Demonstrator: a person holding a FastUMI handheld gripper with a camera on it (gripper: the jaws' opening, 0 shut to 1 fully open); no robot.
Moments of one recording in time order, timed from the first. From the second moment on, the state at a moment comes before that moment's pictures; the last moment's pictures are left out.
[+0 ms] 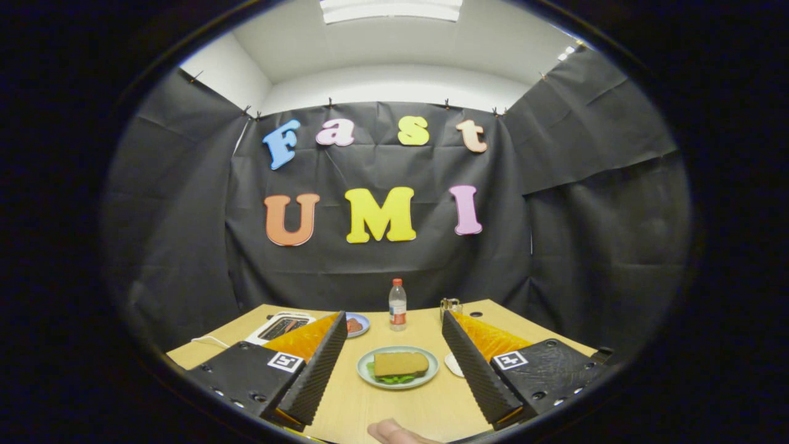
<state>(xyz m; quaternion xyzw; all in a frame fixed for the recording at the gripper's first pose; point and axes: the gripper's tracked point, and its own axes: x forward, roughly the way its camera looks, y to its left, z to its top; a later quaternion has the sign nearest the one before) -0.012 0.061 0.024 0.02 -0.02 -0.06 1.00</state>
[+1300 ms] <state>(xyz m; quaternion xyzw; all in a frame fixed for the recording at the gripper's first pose) -0.055 0.072 0.023 0.01 -0.01 -0.06 1.00</state>
